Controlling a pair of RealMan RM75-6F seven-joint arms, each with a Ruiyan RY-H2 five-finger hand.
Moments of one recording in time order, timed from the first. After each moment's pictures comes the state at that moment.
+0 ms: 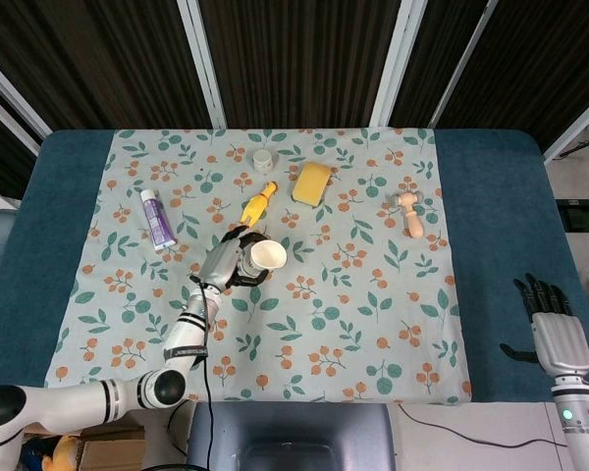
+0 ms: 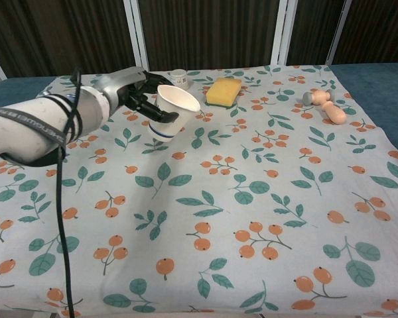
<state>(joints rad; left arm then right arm) -0.89 -1.70 -0.40 -1.45 0.73 0.93 0.07 0.13 -1.24 0.08 -1.40 -1.36 1.30 -0.04</state>
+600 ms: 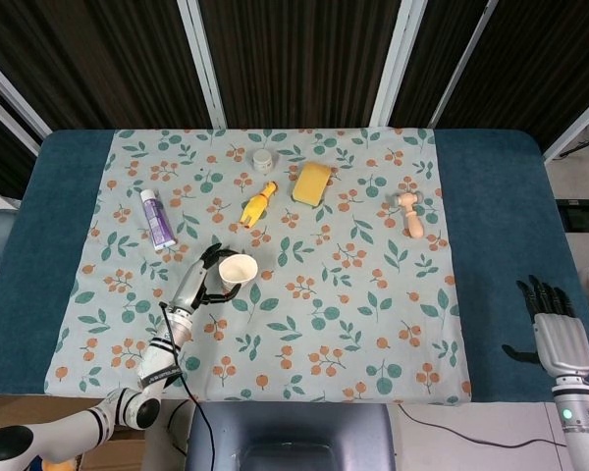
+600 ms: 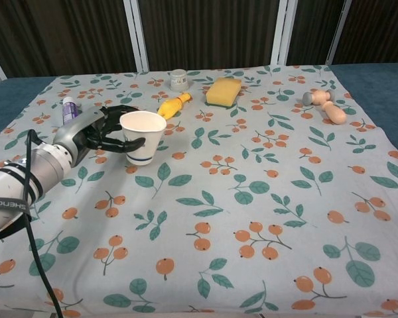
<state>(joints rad) -0.67 -1.86 -0.28 -1.04 1.28 0.97 -0.65 0.13 -1.23 0.08 -1.42 -1.32 1.28 -0.08</state>
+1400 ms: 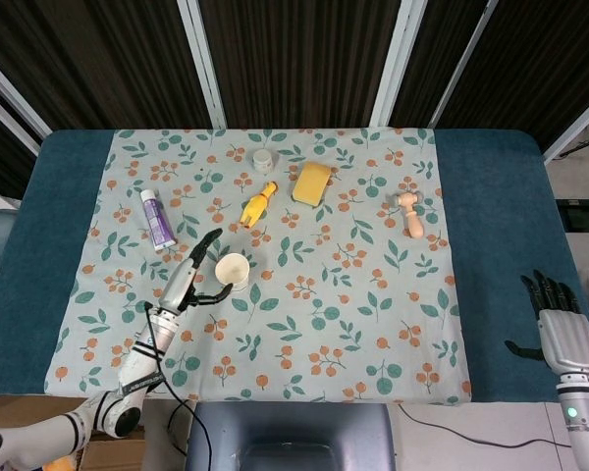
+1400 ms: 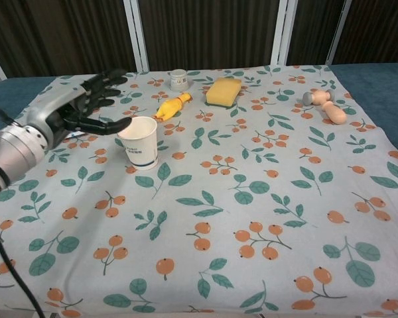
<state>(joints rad) -0.62 -1.70 -0.24 -1.23 1.40 1.10 -0.63 0.13 -1.21 0.09 -1.45 -1.33 1.30 -0.06</state>
